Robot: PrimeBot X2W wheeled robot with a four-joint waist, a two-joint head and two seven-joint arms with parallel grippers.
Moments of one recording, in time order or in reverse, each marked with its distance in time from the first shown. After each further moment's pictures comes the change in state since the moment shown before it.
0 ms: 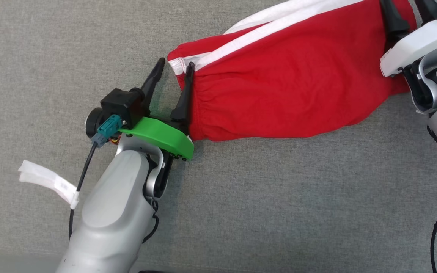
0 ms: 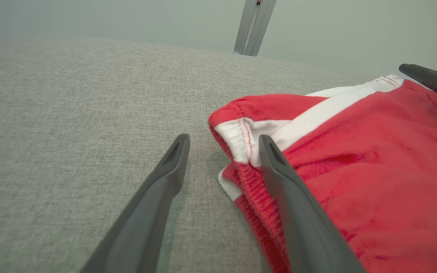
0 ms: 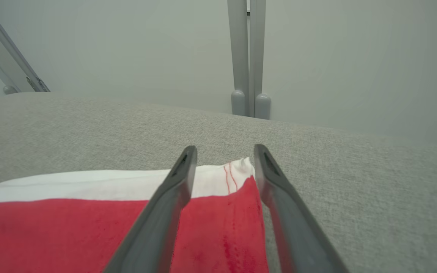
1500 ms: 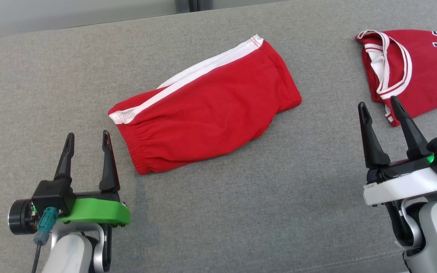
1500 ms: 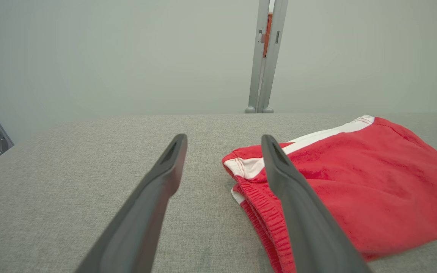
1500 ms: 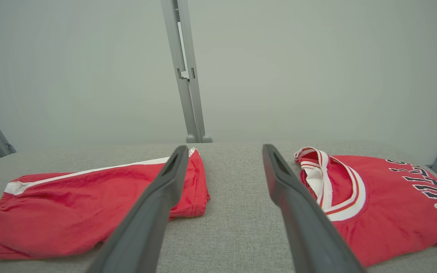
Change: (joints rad) left arm 0.461 0.151 0.226 -0.358 0.161 0.209 0.003; right arm 0.812 0.215 -0.415 -0.736 -0.279 0.000 0.071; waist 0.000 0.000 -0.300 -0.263
